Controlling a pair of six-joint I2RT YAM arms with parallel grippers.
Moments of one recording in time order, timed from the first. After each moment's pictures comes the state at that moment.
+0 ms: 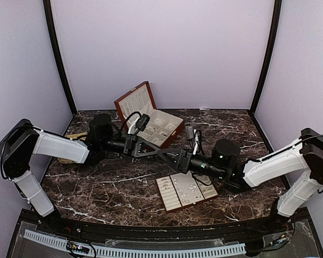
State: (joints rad) left arm -0.68 1.66 0.82 0.82 1.08 -0.91; right arm 1.06 1.54 0.62 0.97 -0.16 0.74
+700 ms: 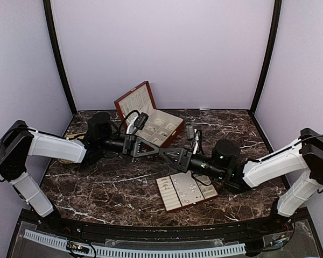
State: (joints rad) left arm -0.68 1.62 0.81 0.73 1.05 -0.82; right arm 1.07 1.55 0.62 0.99 -0.15 0.78
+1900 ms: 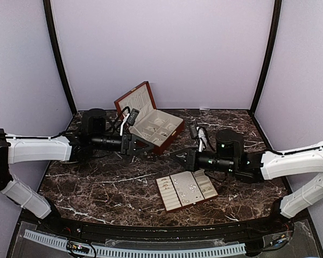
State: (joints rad) left arm -0.68 1.42 0.82 0.33 0.77 -0.52; right arm 1.03 1.33 0.66 0.45 -0.11 0.68
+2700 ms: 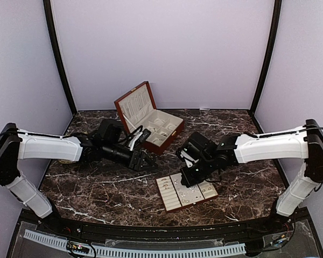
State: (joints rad) left arm -0.76 1.54 0.88 0.01 0.66 -0.42; right arm 1.03 1.60 1.05 -0.56 -0.06 0.55
